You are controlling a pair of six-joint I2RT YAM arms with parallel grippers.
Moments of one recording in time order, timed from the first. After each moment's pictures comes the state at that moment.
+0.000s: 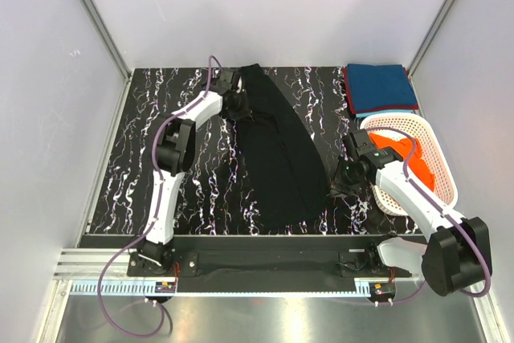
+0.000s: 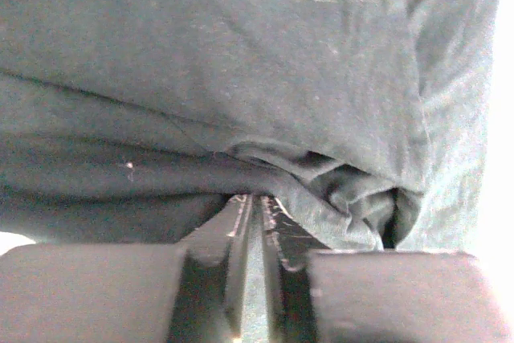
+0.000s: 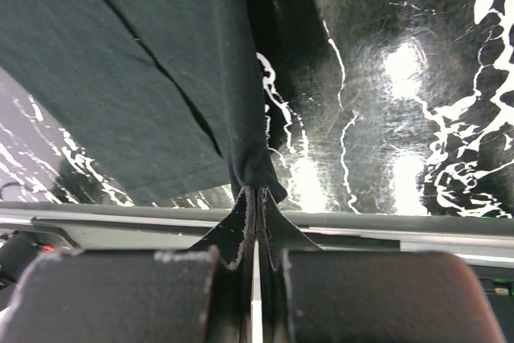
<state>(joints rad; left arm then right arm) -0.35 2.39 1.94 -0.52 0.22 -0.57 0.33 1.19 0.82 -0.86 -0.15 0.69</state>
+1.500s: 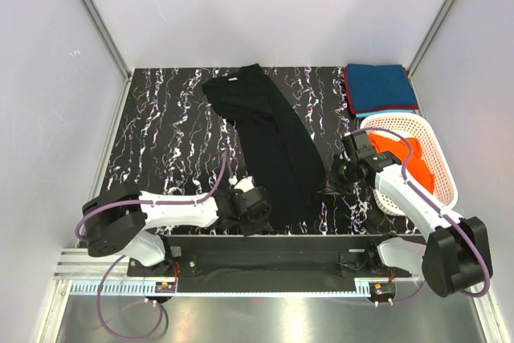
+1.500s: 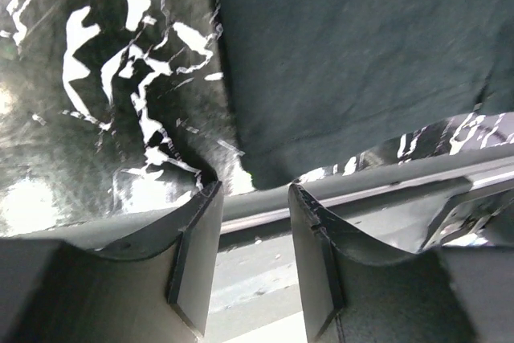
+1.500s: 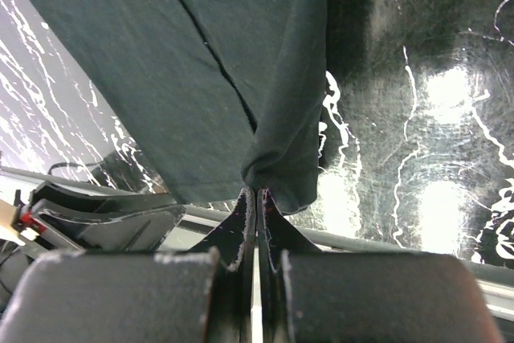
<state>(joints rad) -1.17 1.45 0.69 -0.34 -0.08 -1.39 0.33 1.18 0.77 -0.70 -0.27 0.69</state>
